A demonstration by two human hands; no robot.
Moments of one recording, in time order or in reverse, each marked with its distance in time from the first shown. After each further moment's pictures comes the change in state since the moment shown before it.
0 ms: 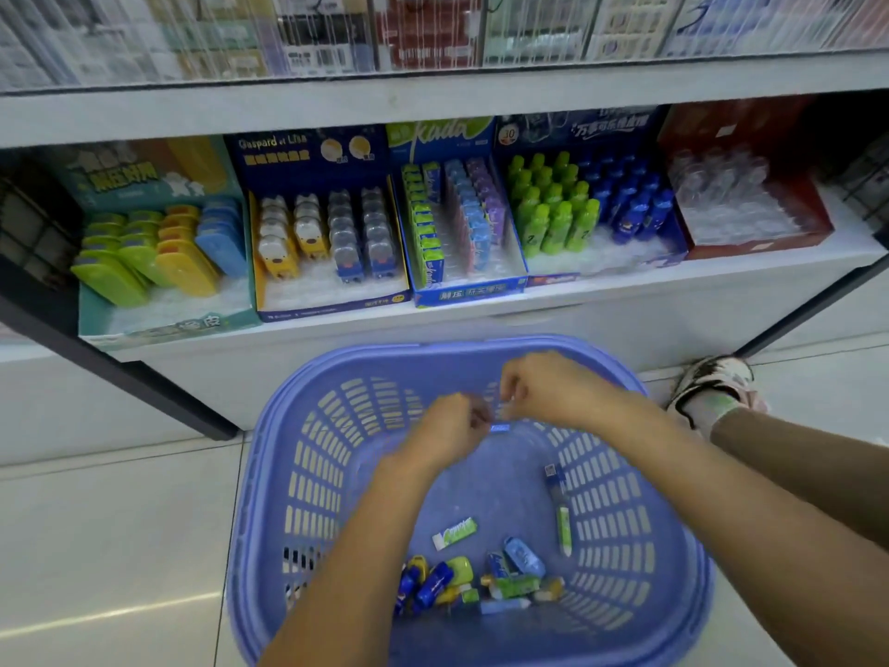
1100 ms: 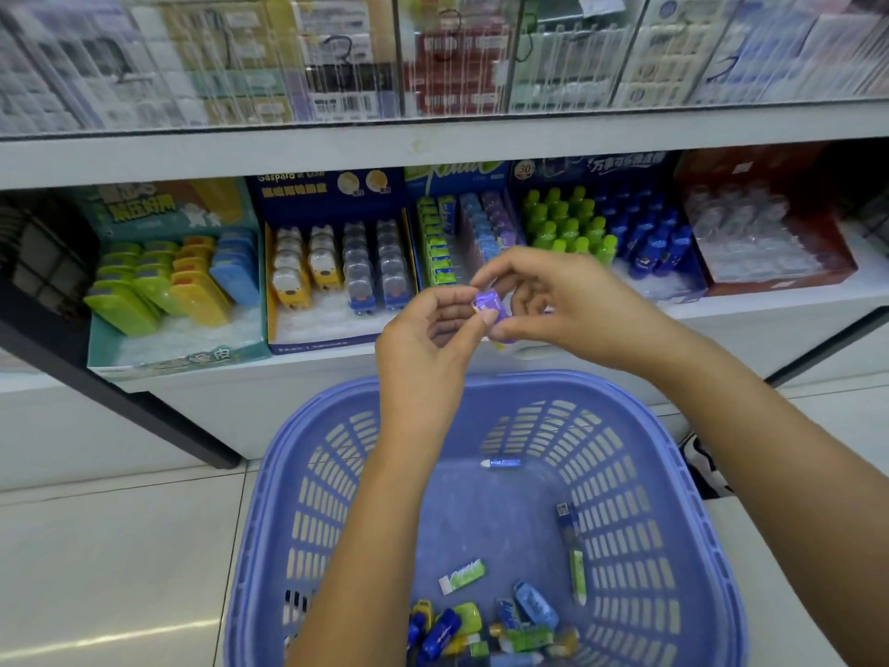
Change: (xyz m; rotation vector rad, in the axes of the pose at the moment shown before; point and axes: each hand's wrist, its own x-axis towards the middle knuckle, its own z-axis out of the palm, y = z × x) left_hand -0.029 0.075 -0.102 -0.799 0.710 0.228; right_hand -0.011 -0.041 -0.109 0.385 0.302 -0.406
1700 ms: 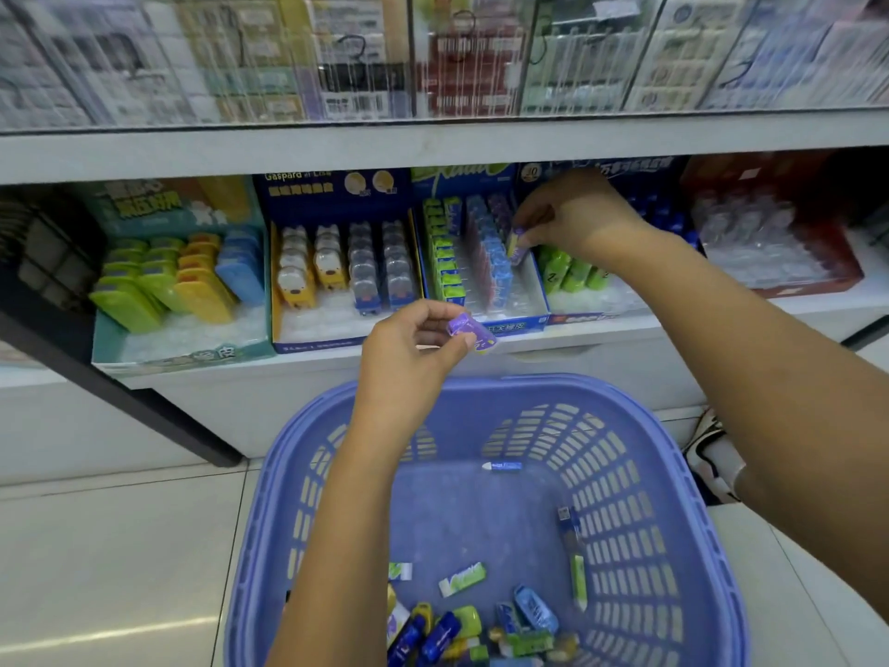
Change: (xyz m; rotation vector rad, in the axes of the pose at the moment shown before) left_hand 0.011 -0.012 -0.025 0.230 -0.122 -0.093; right_hand 0.087 0.044 -0.041 -0.477 0.157 0.172
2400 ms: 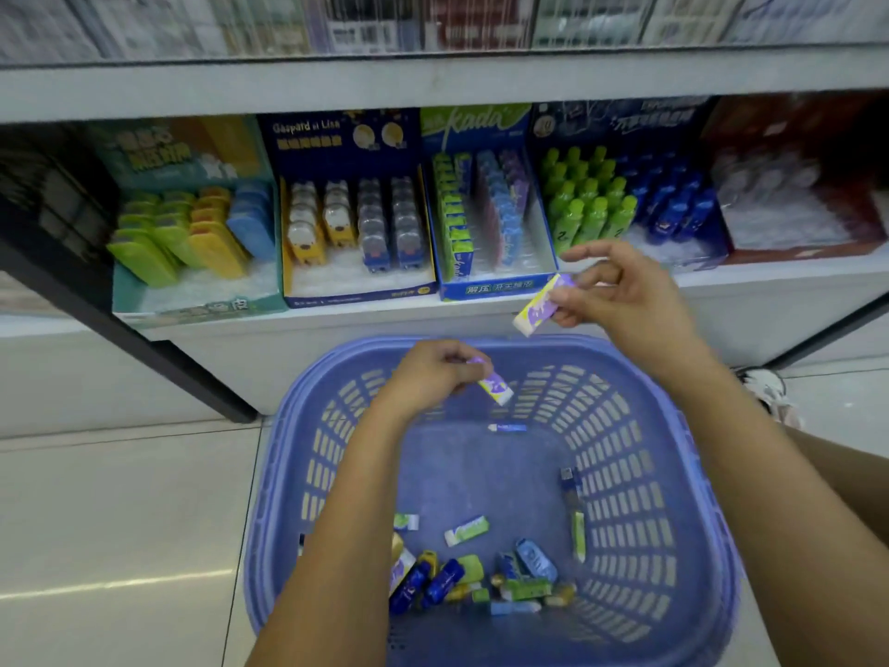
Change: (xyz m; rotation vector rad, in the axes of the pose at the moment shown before) left_hand -0.004 -0.074 0.020 -0.002 -0.377 -0.340; right_hand -0.134 -0.006 0.041 0.999 0.114 0.158
